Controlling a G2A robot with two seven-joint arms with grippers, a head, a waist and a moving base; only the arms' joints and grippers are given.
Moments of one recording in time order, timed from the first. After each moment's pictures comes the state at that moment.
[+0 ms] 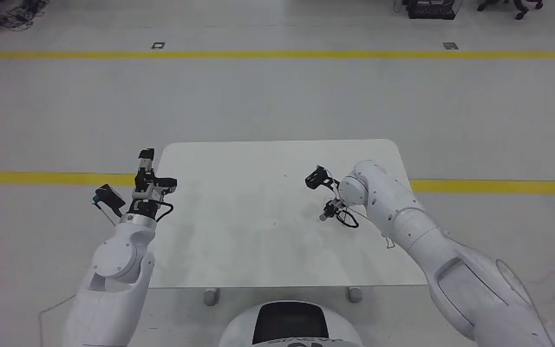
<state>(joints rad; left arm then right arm) 1.73 -1.15 -1.60 -1.80 -0.42 0.00 0.00 -0.78 -1.30 0.66 -0.89 -0.91 -0.28 1.11</state>
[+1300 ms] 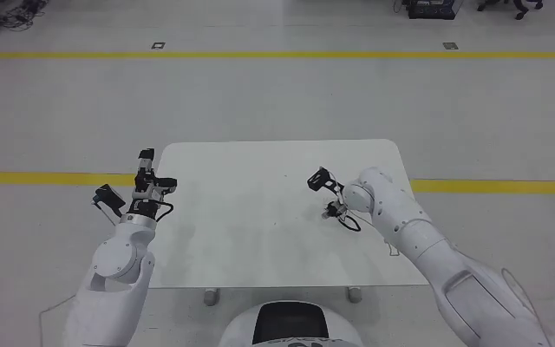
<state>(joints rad) 1.73 -1.15 -1.60 -1.80 -0.42 0.00 0.00 -0.88 -1.26 0.74 -1.01 -1.00 -0.29 1.03</state>
